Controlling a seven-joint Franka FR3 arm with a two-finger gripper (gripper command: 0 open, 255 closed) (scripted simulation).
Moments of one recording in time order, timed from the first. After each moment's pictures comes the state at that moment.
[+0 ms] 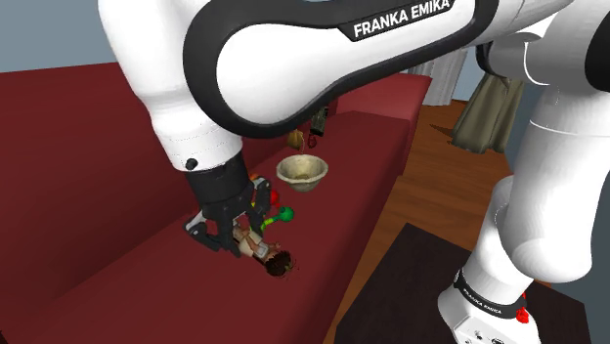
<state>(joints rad) 0.22 0.11 0.64 -1.75 -0.08 1.66 0.96</state>
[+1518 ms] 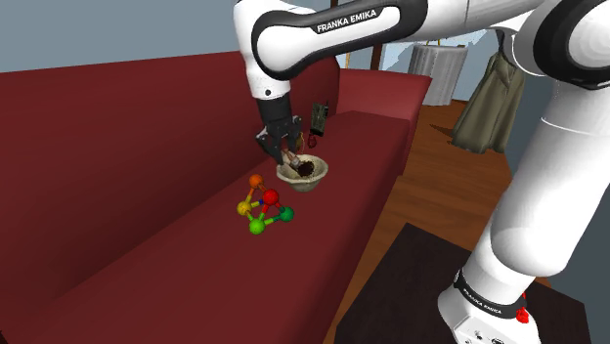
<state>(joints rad) -0.05 0.04 0.39 -1.79 -0.12 1.68 0.45</state>
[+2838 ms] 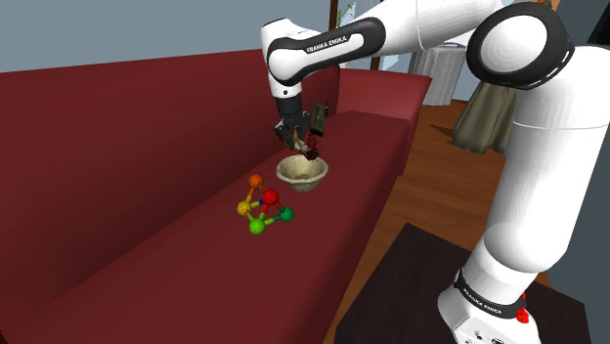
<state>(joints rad) -0.18 0.22 0.28 -1.66 -0.20 1.75 0.23</state>
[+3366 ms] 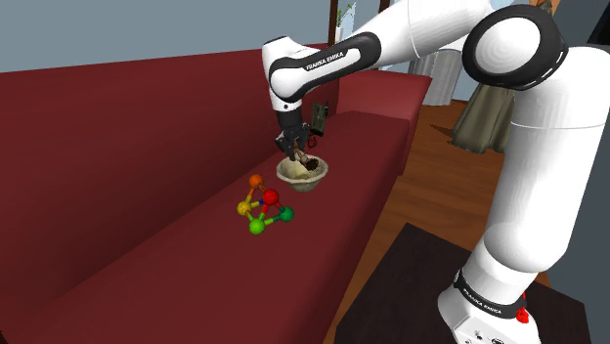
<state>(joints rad) -0.18 0.24 0.27 -1.73 -0.21 1.84 0.25</state>
